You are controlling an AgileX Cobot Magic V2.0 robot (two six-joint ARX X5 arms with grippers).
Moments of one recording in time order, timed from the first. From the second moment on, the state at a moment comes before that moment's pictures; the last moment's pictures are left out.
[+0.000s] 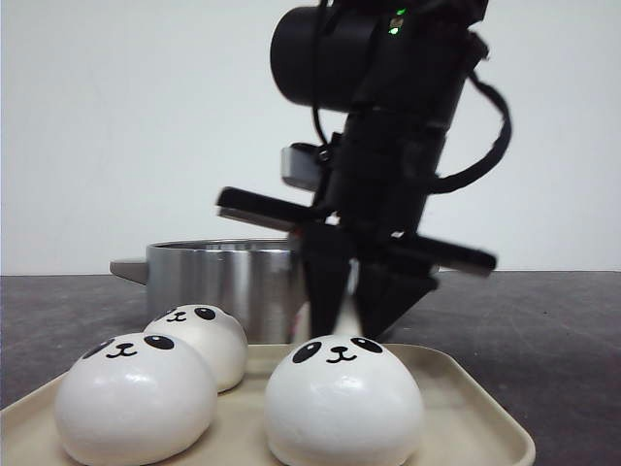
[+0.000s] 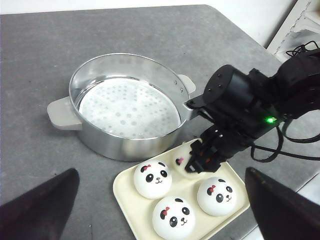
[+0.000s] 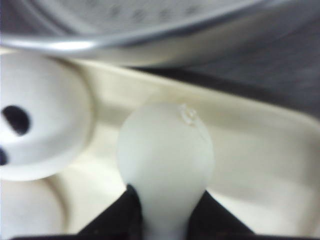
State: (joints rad) left arm -0.44 0.53 1.06 -0.98 0.23 -0.13; right arm 0.83 1.71 1.07 -0.57 -0.06 0.69
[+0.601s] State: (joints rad) left arm -0.44 0.53 1.06 -0.96 0.23 -0.12; right arm 0.77 1.39 1.35 -0.54 -0.11 0.49
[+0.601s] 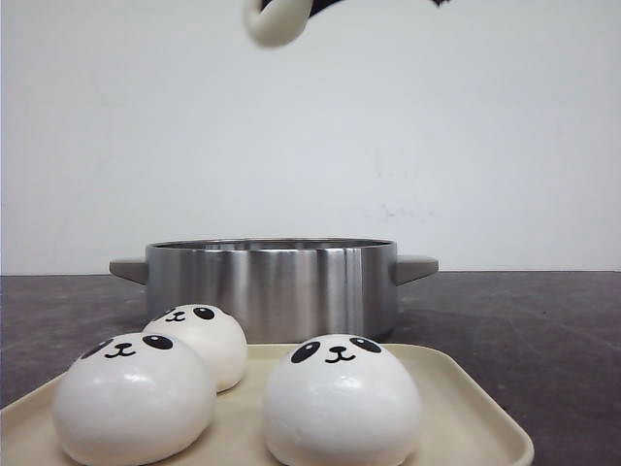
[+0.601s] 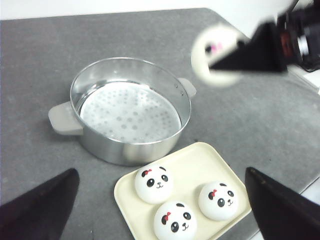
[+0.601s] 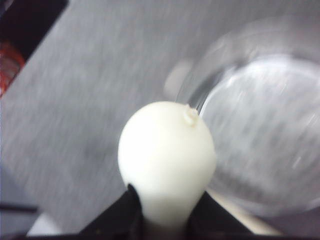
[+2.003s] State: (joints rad) left arm -0.44 0.53 1.06 -0.96 0.18 -0.12; right arm 0.49 2.17 1.82 -0.71 -0.39 0.39
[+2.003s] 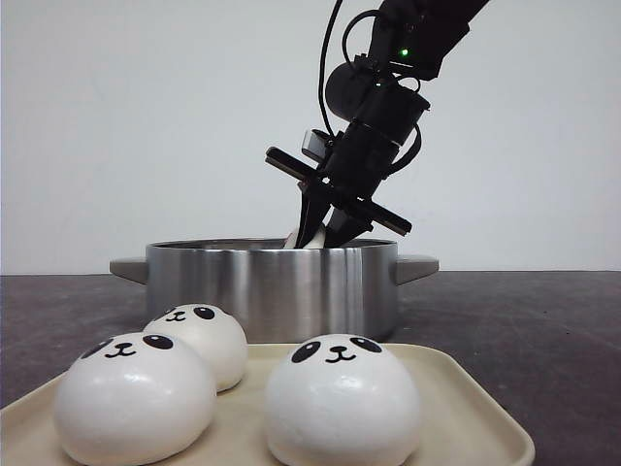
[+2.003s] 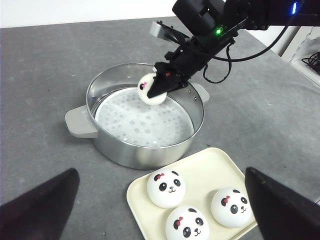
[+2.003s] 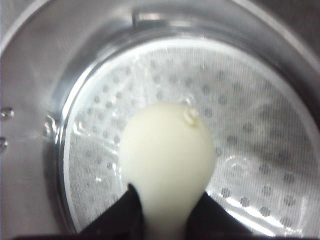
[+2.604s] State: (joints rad) left arm -0.44 0.53 1.06 -0.96 0.18 -0.12; right arm 0.48 2.20 1.82 -0.78 -0.41 0.40
